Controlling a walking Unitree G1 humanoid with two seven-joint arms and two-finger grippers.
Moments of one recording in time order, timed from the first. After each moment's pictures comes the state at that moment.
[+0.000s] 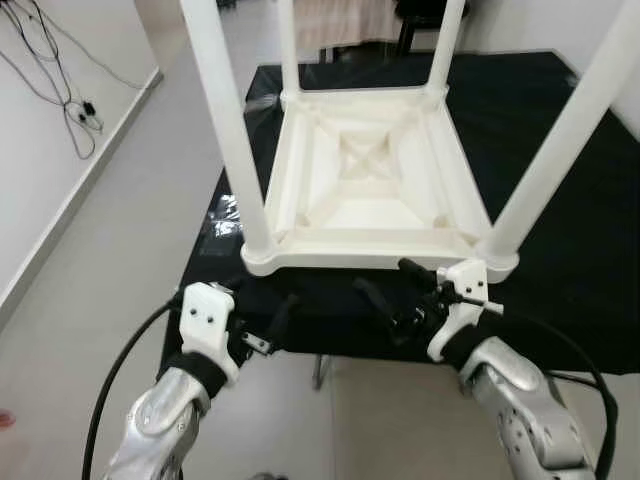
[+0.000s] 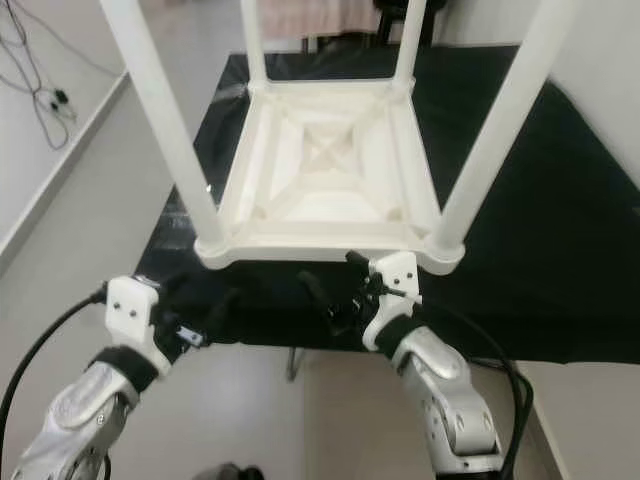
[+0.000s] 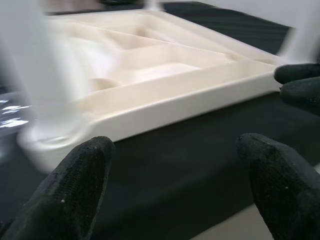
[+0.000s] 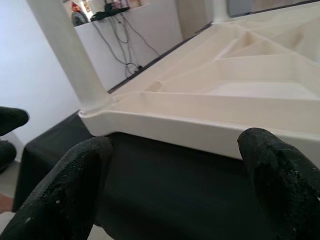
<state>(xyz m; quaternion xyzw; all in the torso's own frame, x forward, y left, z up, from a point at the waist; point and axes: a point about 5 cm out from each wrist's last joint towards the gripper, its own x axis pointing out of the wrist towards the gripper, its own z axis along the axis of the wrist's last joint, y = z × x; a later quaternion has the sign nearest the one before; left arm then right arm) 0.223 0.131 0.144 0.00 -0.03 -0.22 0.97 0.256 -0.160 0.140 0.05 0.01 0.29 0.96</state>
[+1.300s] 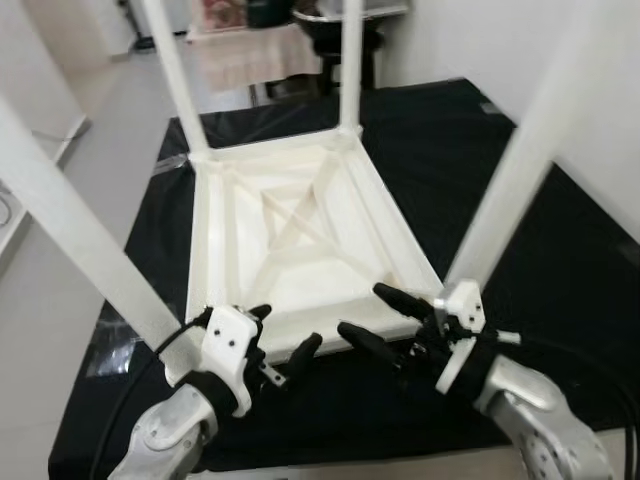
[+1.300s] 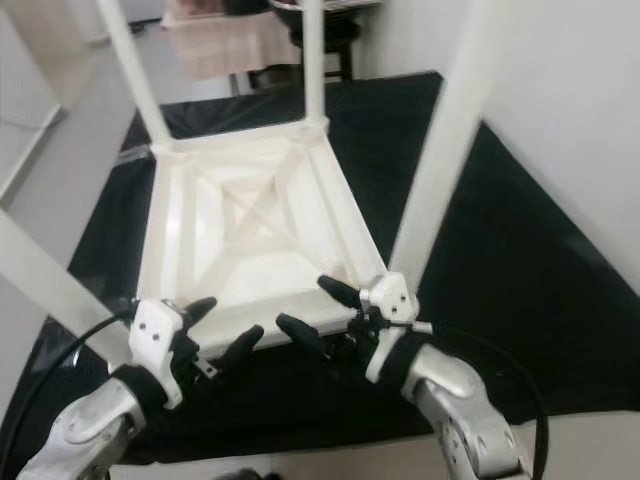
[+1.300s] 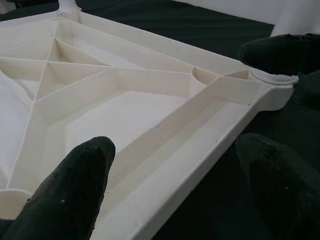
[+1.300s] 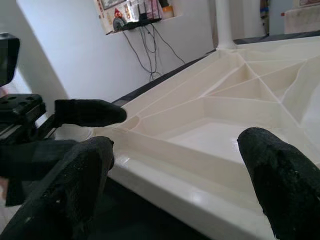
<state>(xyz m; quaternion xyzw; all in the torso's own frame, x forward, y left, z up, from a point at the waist) 0.215 0.123 0.137 0.02 0.01 -0.27 0.96 0.235 -0.150 0.140 0.04 0.02 0.44 0.90</state>
